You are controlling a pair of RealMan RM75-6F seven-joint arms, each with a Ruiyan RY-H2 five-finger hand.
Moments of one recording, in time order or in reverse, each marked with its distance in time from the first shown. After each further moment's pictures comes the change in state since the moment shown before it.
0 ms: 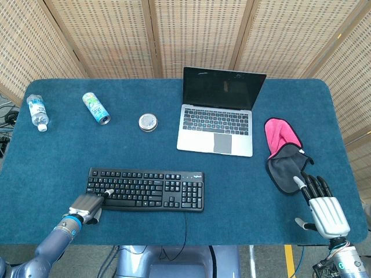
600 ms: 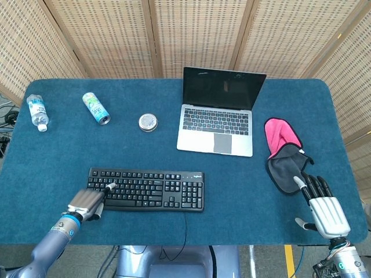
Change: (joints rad) left arm 0.038 0.050 -0.005 -0.073 0.176 0.097 -0.075; right arm 0.000 0.000 0.000 0.002 0.000 0.000 0.002
